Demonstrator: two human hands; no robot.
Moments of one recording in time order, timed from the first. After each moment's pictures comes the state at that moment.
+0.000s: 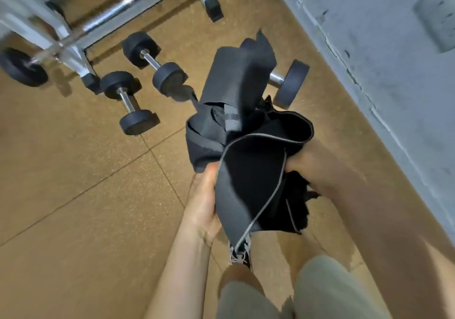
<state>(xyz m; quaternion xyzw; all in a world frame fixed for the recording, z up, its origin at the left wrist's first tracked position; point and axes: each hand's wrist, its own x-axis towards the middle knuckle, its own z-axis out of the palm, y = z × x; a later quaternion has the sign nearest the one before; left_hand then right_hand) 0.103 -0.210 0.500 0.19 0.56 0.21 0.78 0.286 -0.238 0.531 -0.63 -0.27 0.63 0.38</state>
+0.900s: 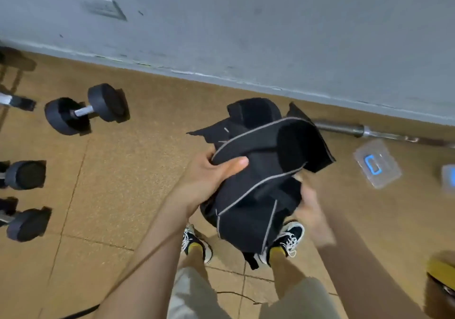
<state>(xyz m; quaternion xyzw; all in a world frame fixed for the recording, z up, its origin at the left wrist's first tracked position) 0.293 -0.663 0.599 0.63 0.27 -0.24 0.69 0.315 -0.859 0.592 -0.51 0.40 0.33 0.68</state>
